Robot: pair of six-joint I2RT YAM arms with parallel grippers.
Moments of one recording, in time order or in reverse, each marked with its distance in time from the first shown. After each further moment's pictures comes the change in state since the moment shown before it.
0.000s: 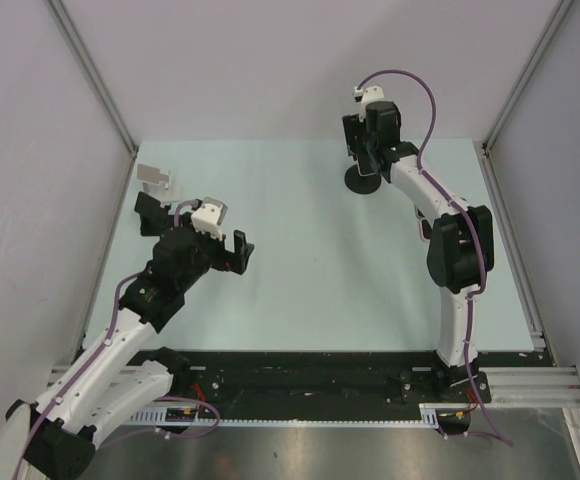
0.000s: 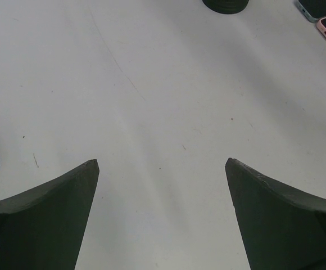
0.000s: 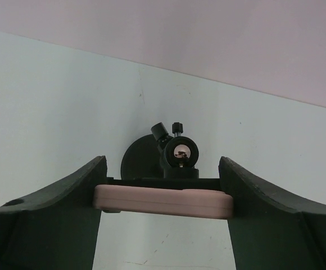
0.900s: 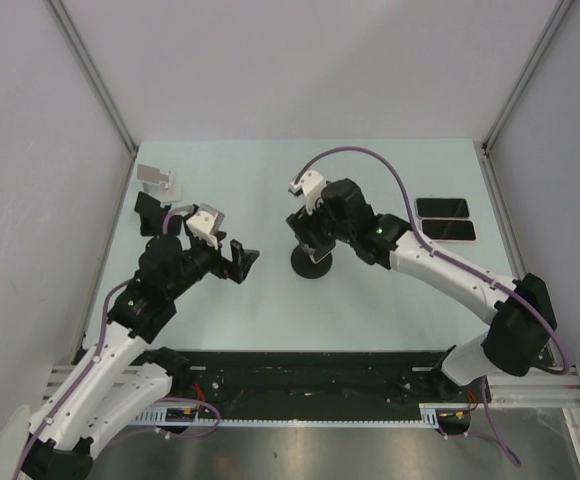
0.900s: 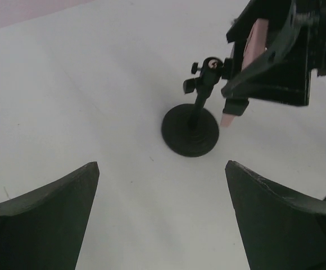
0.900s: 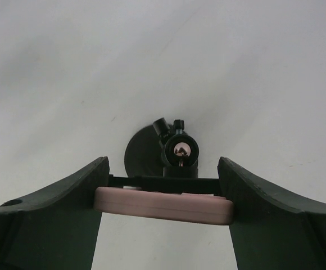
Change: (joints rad) left arm -0.002 -0.095 0.000 -0.006 0.146 0.007; right arm 0.433 -0.569 -0.560 -0.146 -0.139 -0.021
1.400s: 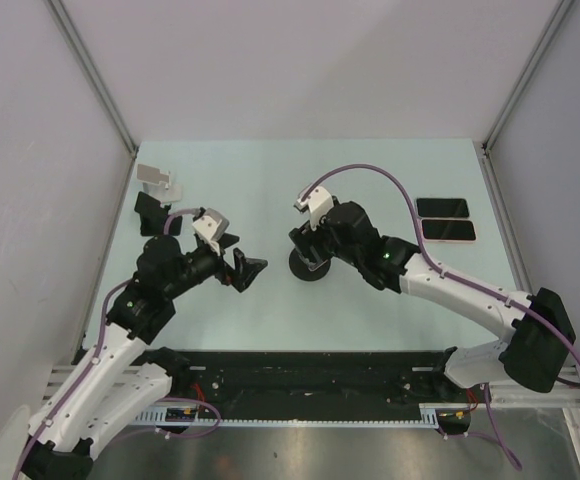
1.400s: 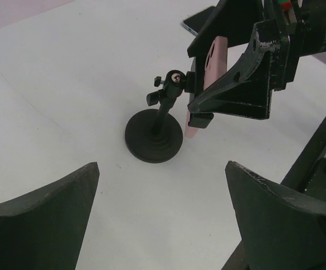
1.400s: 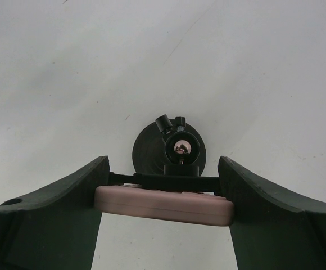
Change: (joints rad) left arm 0.000 -0.023 0.000 0.010 0.200 0.003; right arm 0.128 -0.154 -0.225 0.150 0.080 0.061
